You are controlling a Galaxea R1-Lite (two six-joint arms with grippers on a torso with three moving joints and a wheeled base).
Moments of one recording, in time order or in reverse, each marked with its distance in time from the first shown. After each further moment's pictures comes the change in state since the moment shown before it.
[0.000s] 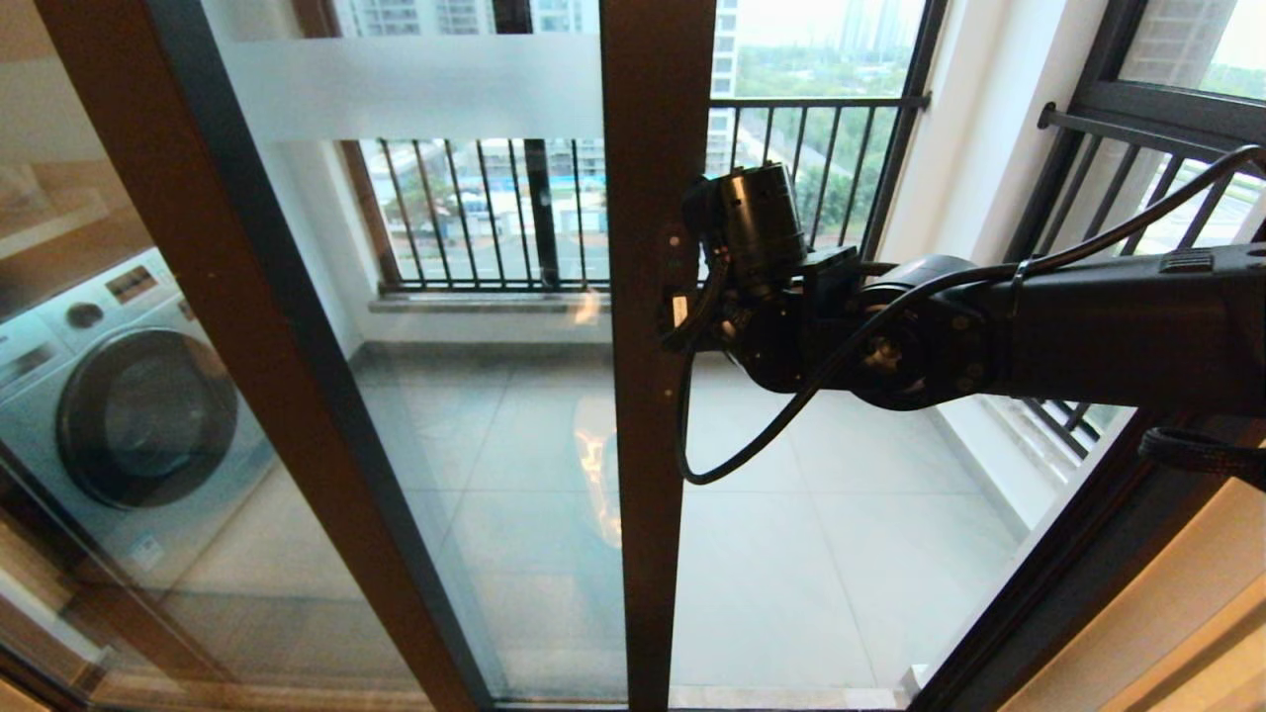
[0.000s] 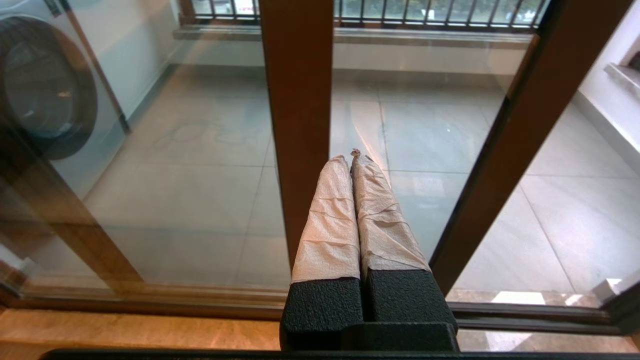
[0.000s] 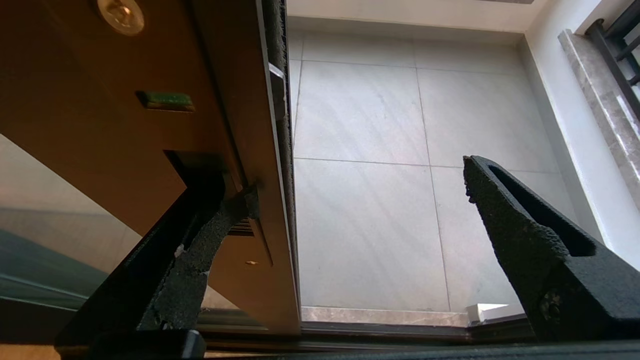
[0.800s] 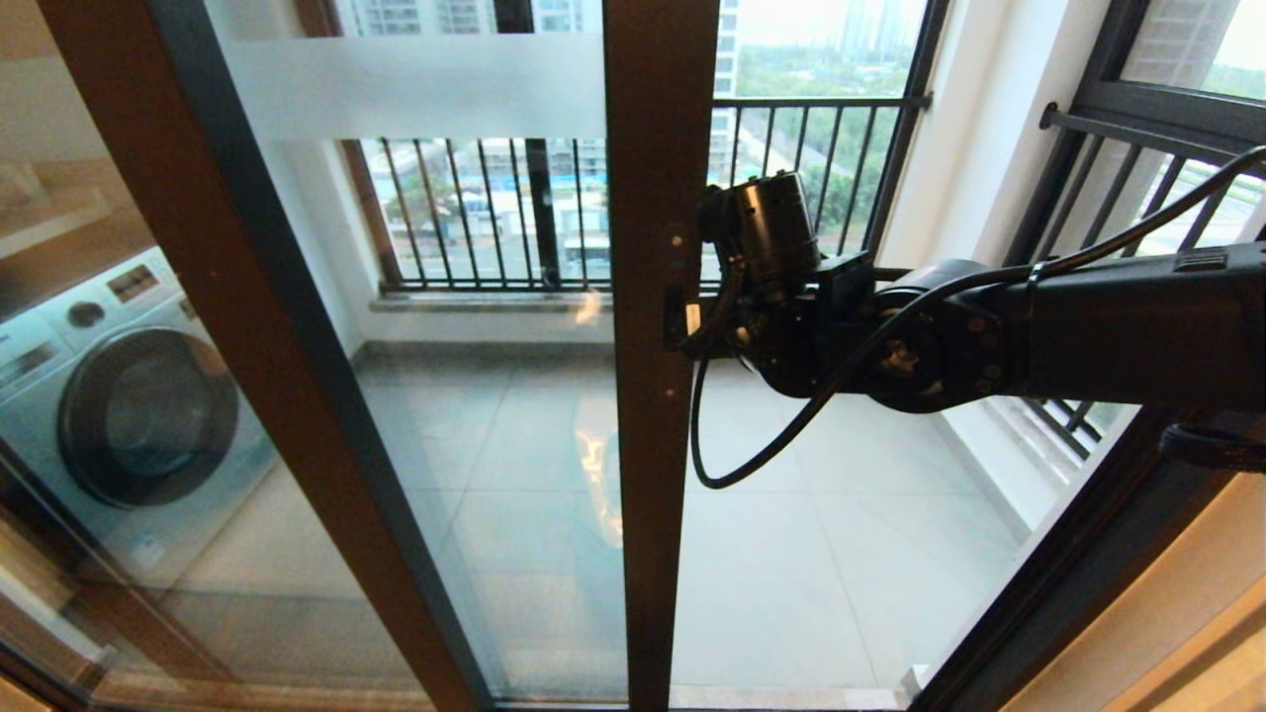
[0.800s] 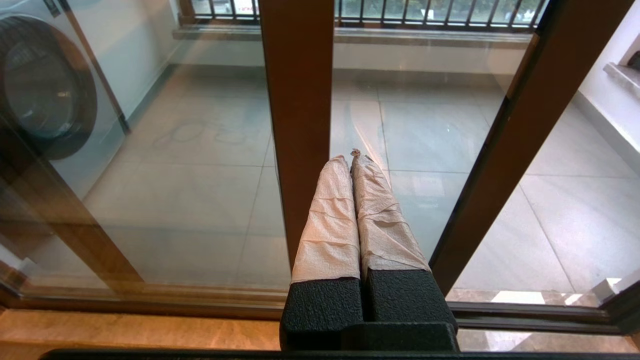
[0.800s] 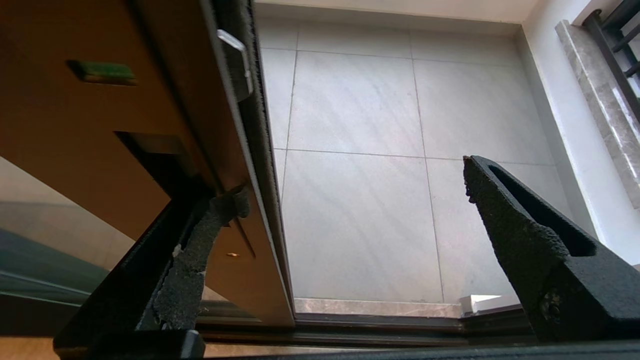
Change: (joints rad) left arm 0.000 0.000 0.000 0.000 0.000 0.000; right arm -0.037 -0.031 0.059 -0.003 0.004 0.005
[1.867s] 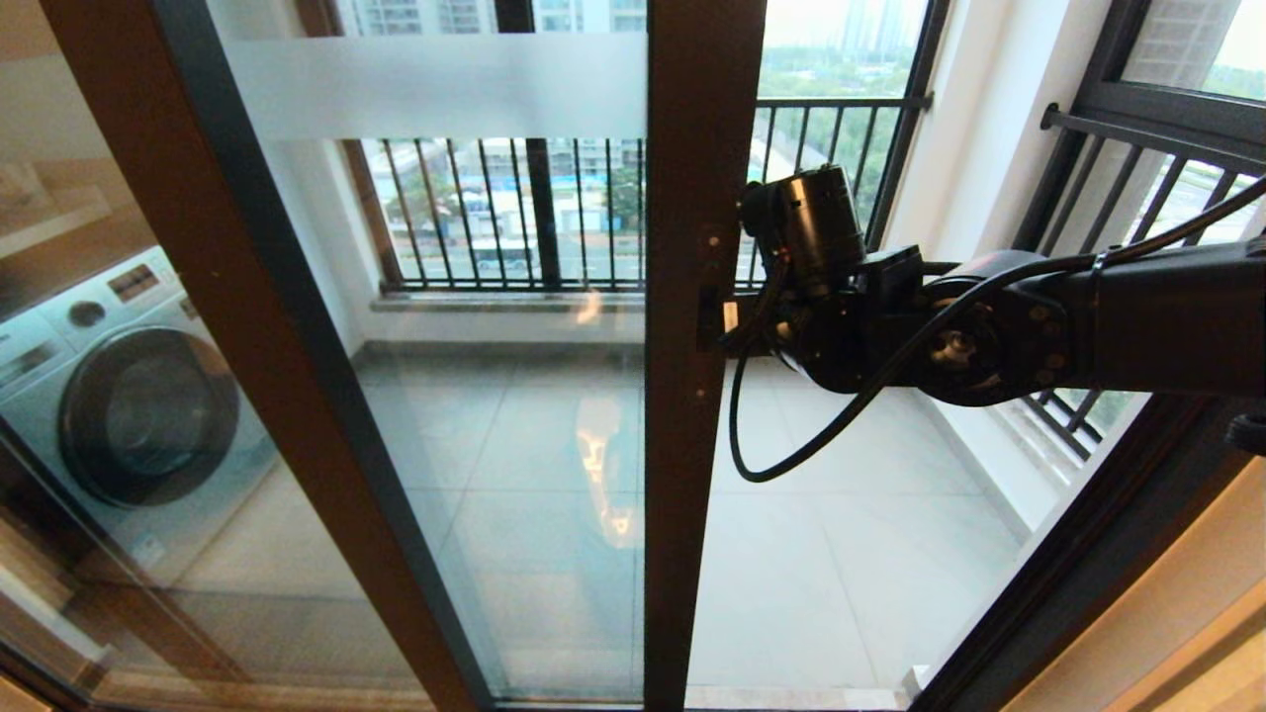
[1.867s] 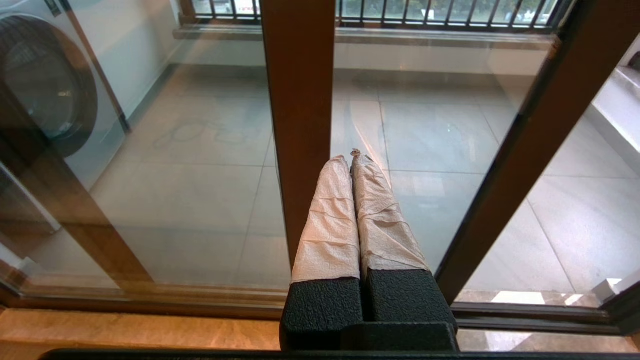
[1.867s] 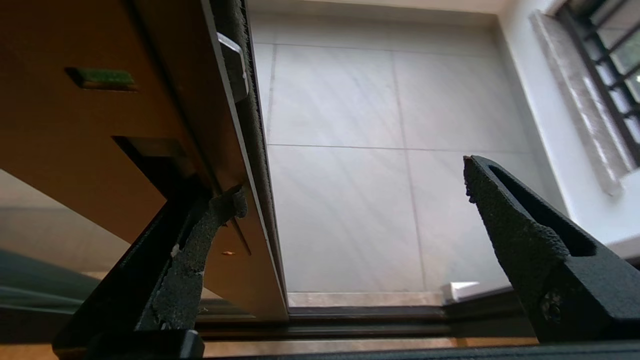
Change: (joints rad) left arm 0.000 0.000 0.000 0.000 0.000 0.000; right arm -0.060 -0.066 0.087 0.004 -0.008 -0.001
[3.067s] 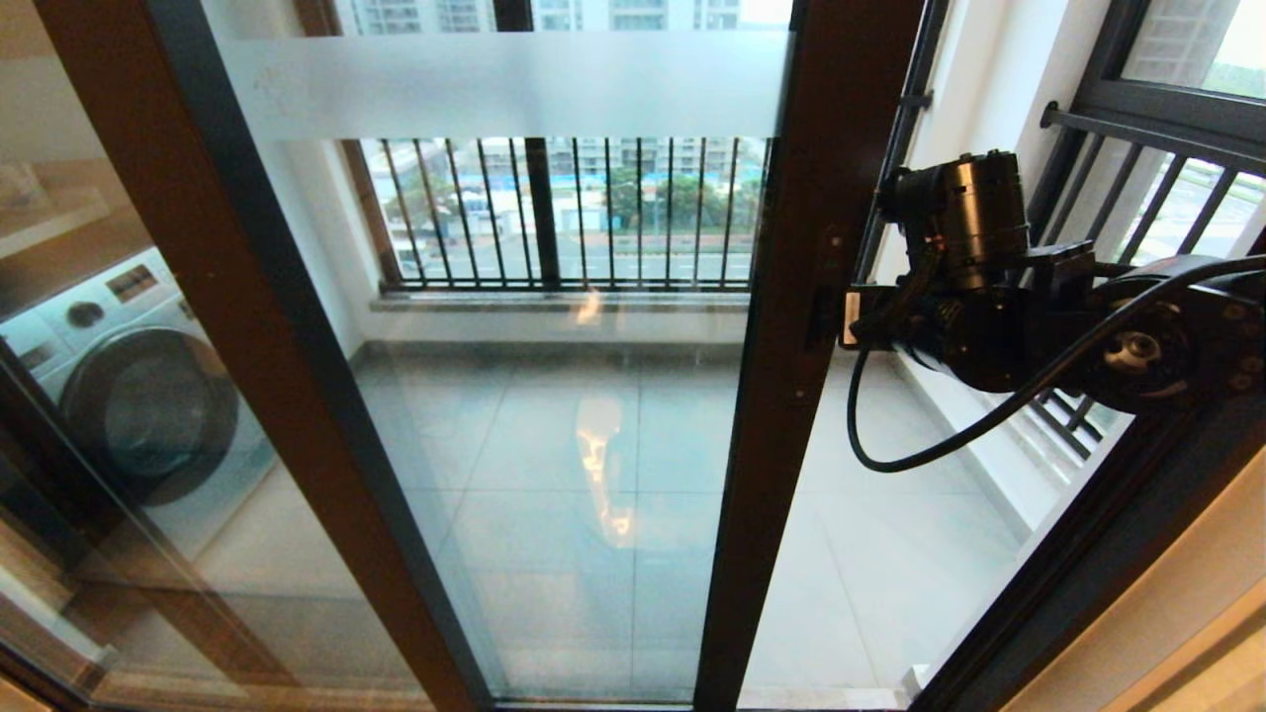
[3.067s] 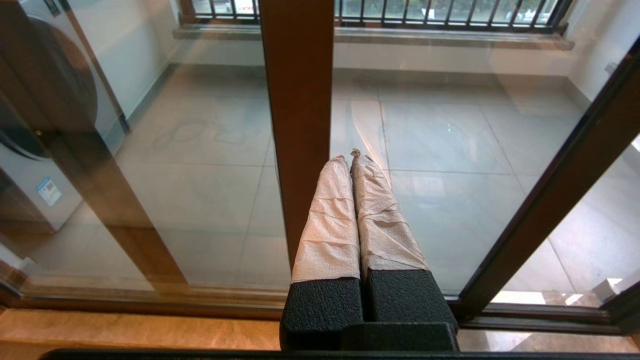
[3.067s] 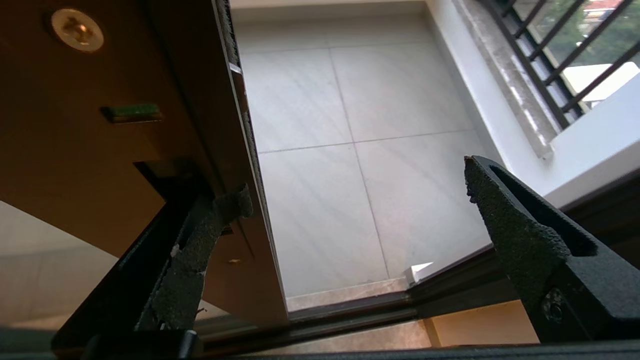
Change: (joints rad) left arm 0.000 0.000 0.000 0.001 0.000 0.000; right arm -0.141 -0.188 0.268 -0.102 0.012 -0.004
